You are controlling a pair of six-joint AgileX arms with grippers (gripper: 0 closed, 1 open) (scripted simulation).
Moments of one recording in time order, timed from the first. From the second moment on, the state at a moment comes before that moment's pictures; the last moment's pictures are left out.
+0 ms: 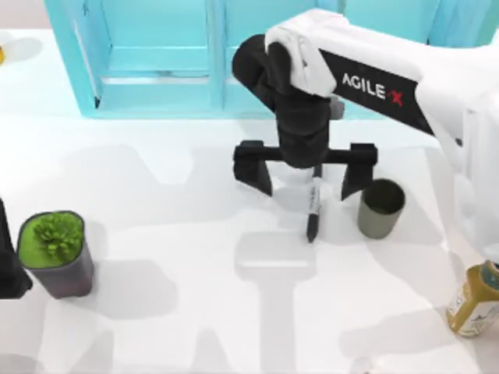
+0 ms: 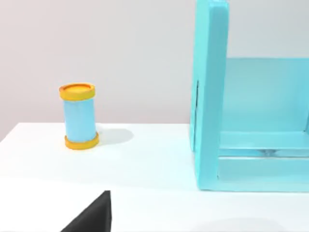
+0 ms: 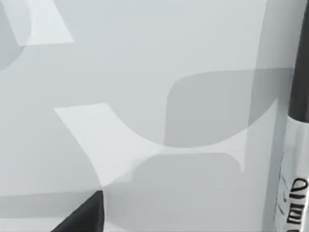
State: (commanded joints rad) left arm 0.00 0.00 0.00 0.00 0.00 0.00; right arm 0.59 2.60 2.14 -1.25 0.14 0.77
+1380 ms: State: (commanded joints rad) left arm 0.00 0.00 0.00 0.00 0.00 0.00; right arm 0.60 2.55 2.18 -1.24 0.11 0.79
